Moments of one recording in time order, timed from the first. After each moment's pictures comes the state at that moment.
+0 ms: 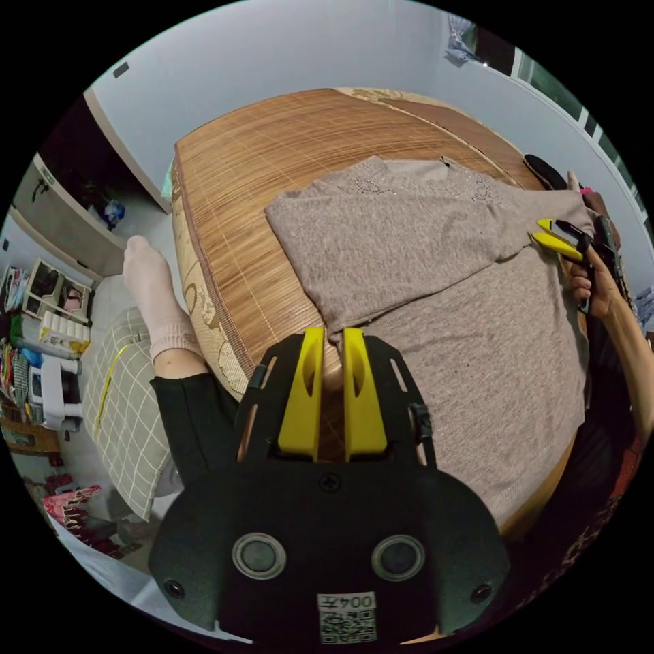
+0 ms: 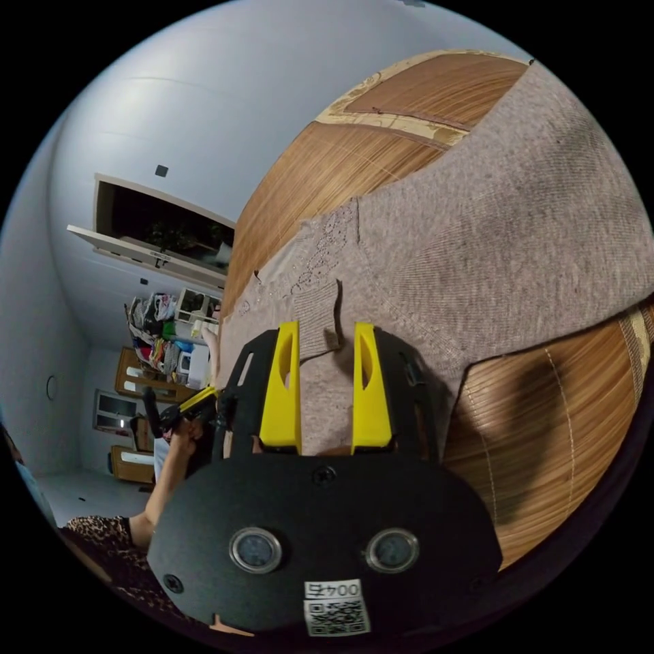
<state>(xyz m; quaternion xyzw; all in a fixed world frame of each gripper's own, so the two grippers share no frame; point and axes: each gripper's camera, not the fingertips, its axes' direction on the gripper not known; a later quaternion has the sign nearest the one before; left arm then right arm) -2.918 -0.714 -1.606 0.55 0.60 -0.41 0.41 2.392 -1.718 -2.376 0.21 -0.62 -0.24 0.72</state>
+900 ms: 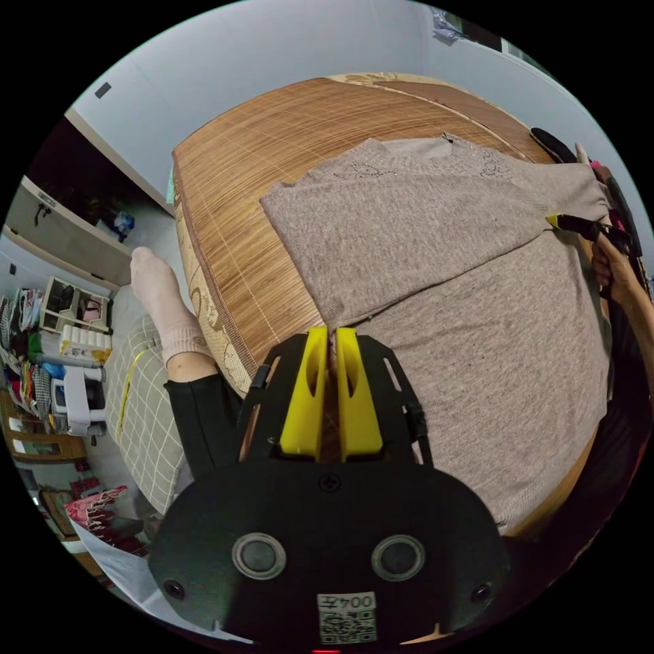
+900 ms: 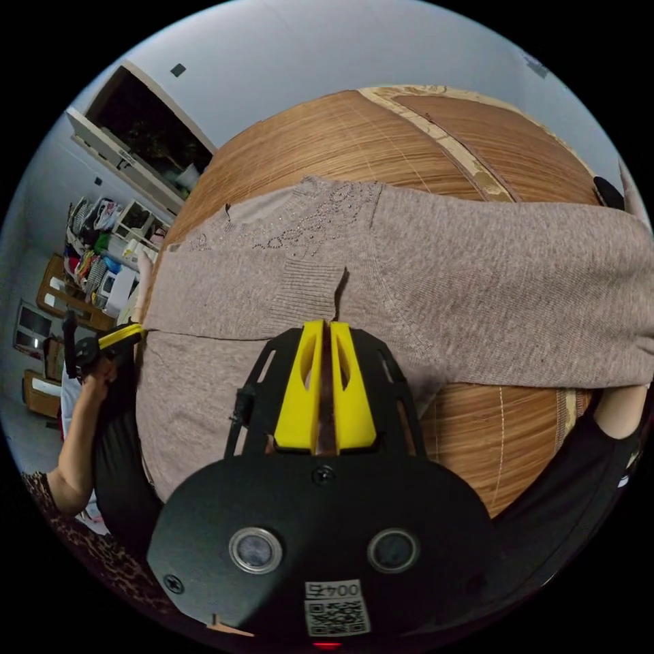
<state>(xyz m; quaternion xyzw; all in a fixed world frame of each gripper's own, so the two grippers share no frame) -2.915 -0.741 -1.533 0.54 0.56 -0.42 0.47 2.284 -1.650 -2.356 0.29 -0.42 -0.35 0.79</state>
